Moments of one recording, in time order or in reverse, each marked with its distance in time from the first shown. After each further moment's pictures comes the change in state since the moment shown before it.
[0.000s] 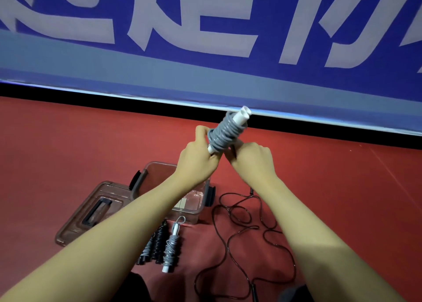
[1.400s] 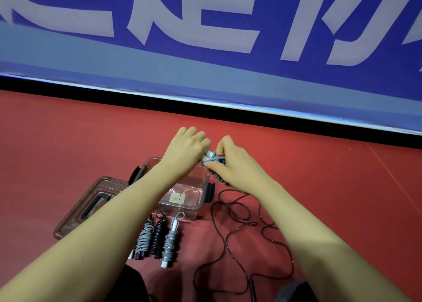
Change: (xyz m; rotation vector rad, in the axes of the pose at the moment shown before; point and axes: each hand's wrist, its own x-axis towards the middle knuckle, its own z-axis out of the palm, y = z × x) left_hand 0.022 -0.047 -0.011 0.952 -0.039 0.660; right_hand -0.012 -0.013 0.009 0.541 -0.163 -0.125
